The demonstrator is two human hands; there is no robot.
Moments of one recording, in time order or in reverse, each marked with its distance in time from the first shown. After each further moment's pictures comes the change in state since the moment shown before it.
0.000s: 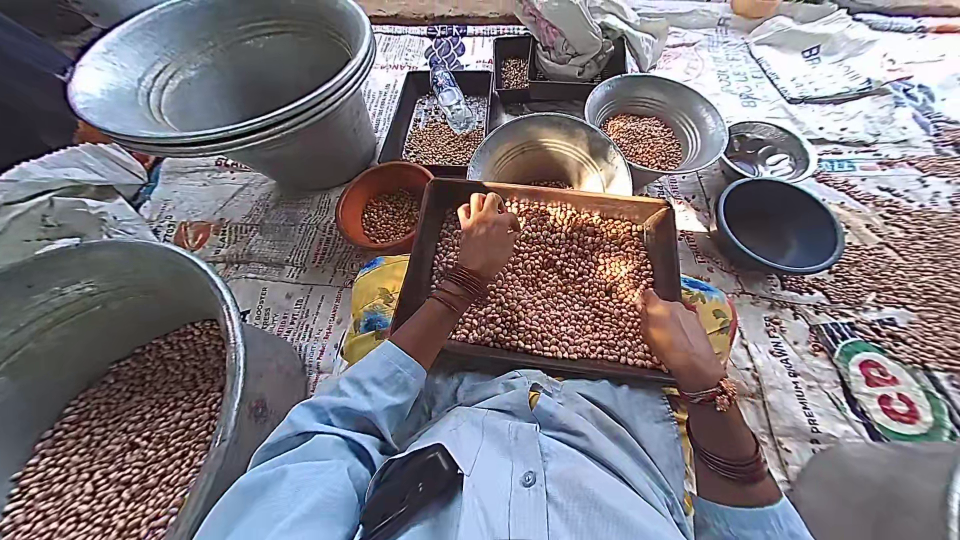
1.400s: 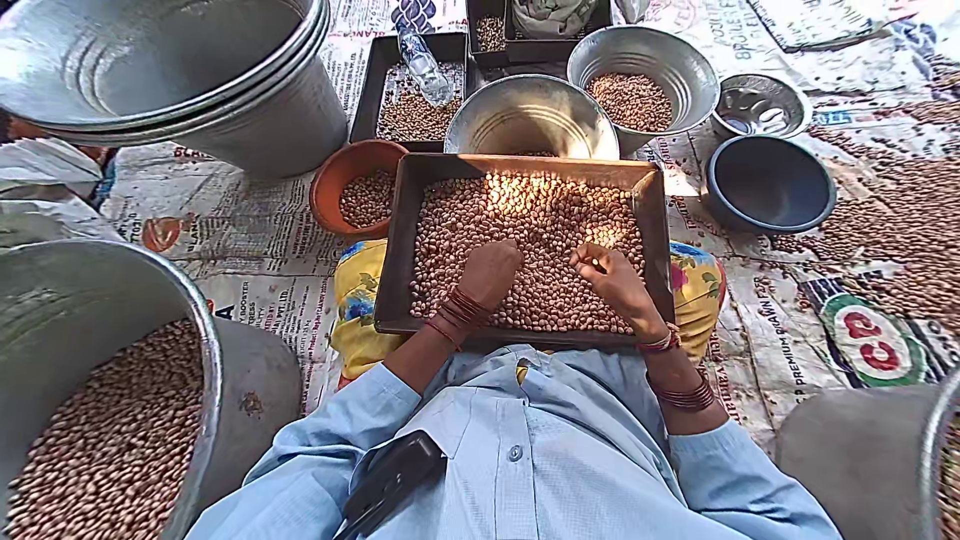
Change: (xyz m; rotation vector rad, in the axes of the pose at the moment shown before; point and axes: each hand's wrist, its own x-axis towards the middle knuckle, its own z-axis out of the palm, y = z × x) left_hand -0.054 0.031 0.021 0.043 -0.427 0.110; right_hand 0.038 -0.016 0.046 1.031 0.063 -0.472
